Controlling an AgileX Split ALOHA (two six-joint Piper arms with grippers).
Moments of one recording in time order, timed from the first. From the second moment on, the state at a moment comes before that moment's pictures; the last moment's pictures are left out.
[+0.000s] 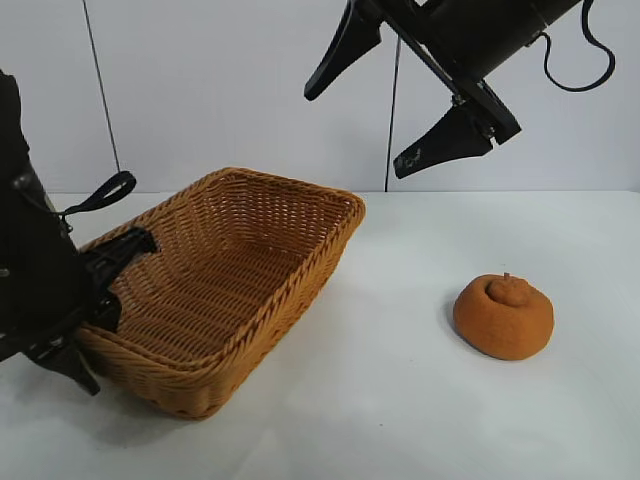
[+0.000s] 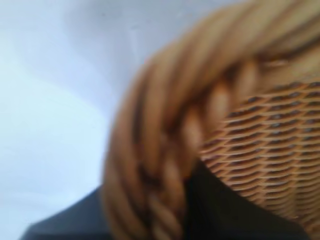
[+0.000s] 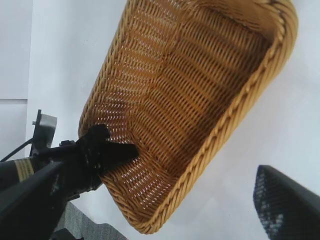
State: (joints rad) left arm -0.39 1.85 -0.89 -0.18 0.47 -1.24; right arm 0.31 1.80 -1.36 0.79 0.89 -0.25
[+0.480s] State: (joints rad) left arm -0.26 1.85 -1.09 -0.29 0.63 -0.93; right arm 0.31 1.80 -1.36 0.79 0.89 -0.25
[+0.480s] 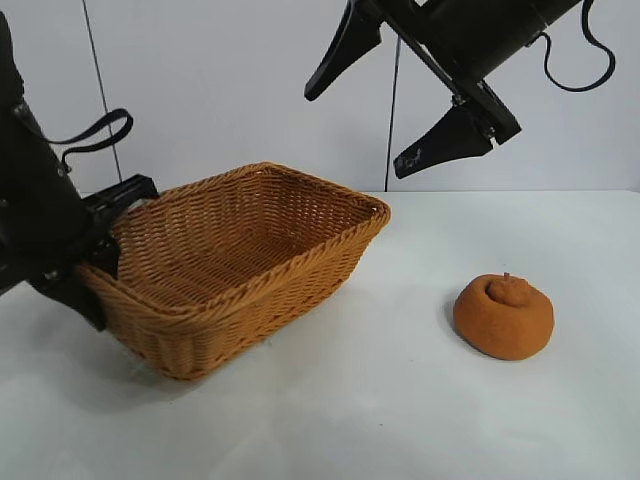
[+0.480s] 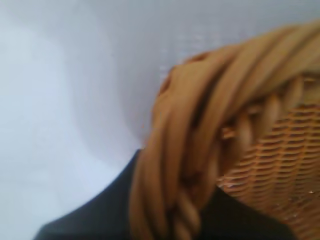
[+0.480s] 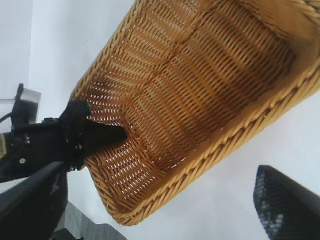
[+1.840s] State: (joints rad) left arm -0.16 2.07 -1.49 -0.29 1.03 -0.13; right arm 0.31 1.80 -1.36 0.79 0.89 -0.25
